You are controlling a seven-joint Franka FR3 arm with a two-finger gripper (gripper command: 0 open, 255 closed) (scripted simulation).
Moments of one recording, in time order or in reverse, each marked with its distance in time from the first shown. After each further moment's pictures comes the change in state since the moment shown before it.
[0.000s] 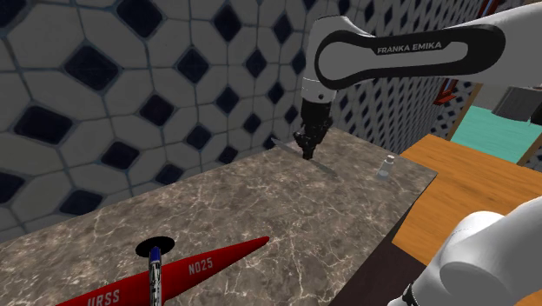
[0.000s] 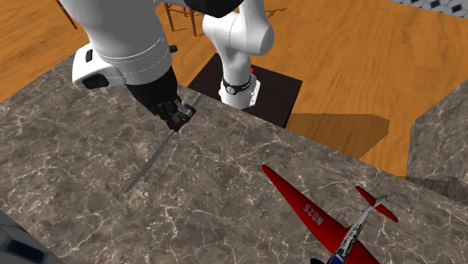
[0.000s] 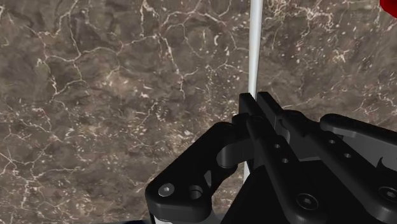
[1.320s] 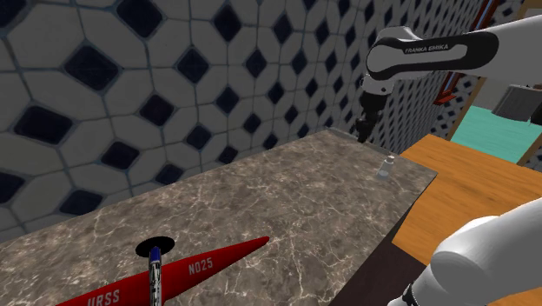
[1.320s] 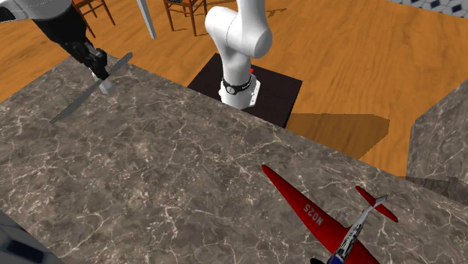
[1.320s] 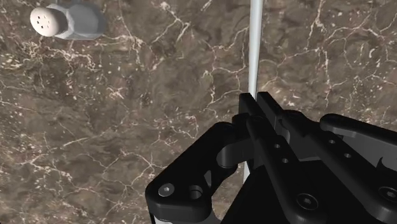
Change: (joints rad) arm -0.189 0.001 -0.353 0.009 -0.157 -0.003 -0.483
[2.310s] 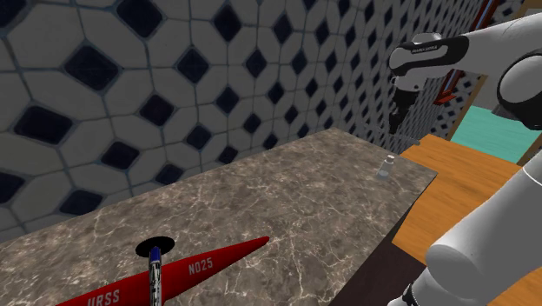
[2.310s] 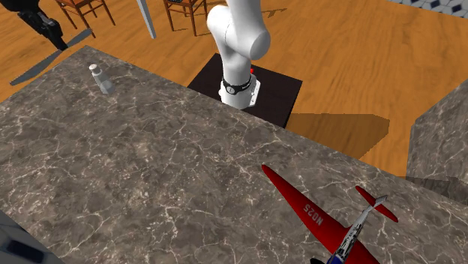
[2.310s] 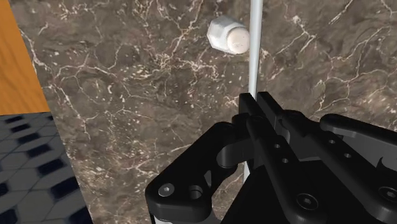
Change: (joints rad) arm -0.123 0.289 -0.257 0.291 0.017 0.010 -0.396
